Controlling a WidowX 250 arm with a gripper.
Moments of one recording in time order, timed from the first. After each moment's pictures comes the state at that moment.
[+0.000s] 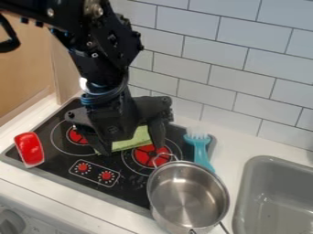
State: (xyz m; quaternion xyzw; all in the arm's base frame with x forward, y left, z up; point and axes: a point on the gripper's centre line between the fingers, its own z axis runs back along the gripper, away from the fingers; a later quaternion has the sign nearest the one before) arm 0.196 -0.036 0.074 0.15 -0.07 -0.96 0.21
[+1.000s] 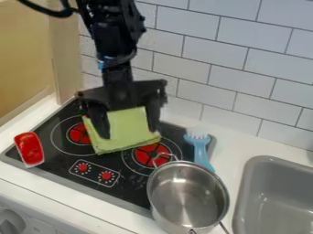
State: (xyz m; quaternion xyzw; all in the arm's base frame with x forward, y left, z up) arm 0.238 -0.015 0.067 0.03 -0.06 -0.96 0.27
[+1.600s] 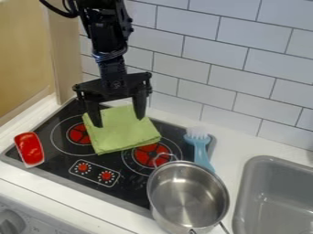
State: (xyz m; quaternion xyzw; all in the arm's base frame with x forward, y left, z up) arm 0.275 0.017 0.047 0.02 -0.04 -0.95 0.32
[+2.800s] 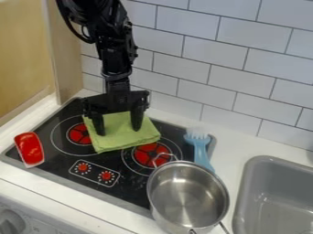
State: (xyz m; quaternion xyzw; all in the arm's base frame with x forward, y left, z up) arm 0.310 0.036 0.003 -0.01 0.00 -0.94 0.33
